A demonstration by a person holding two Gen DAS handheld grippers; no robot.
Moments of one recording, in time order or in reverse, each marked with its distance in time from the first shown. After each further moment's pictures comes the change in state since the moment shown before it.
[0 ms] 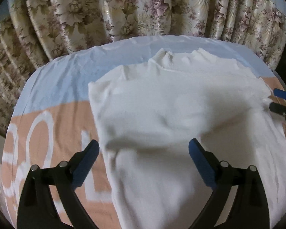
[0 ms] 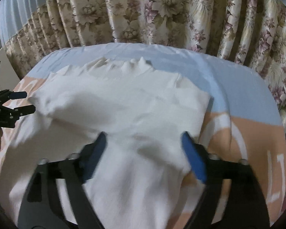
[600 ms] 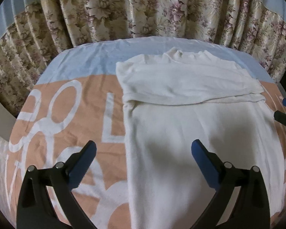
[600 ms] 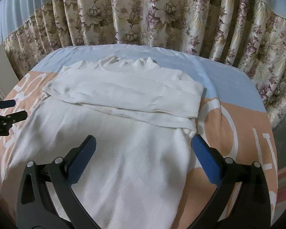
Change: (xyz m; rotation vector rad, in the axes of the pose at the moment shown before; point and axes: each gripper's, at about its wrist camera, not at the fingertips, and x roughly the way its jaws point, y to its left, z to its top) left arm -0.065 0.004 -0.057 -0.123 -0.023 0.074; right arm -0.052 0.045 -0.029 0.000 -0.018 -0.064
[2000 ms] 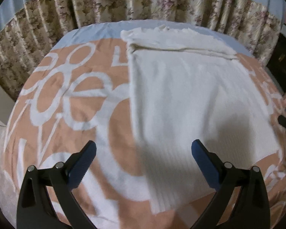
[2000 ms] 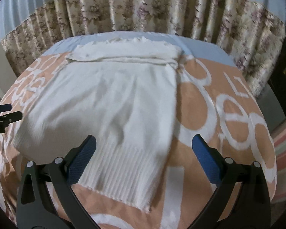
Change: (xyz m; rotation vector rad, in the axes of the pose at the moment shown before) left arm -0.083 -0.006 -0.138 -0.011 0.066 -0.040; right arm -0.111 0.033 -0.142 0.088 0.060 -0.104
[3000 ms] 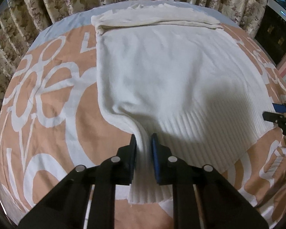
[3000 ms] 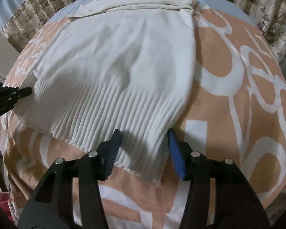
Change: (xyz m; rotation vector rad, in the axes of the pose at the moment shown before) left arm 0.030 -0.031 -0.005 0.156 0.120 -0.078; right arm 0.035 0.008 -0.031 -0.015 0.286 0.155
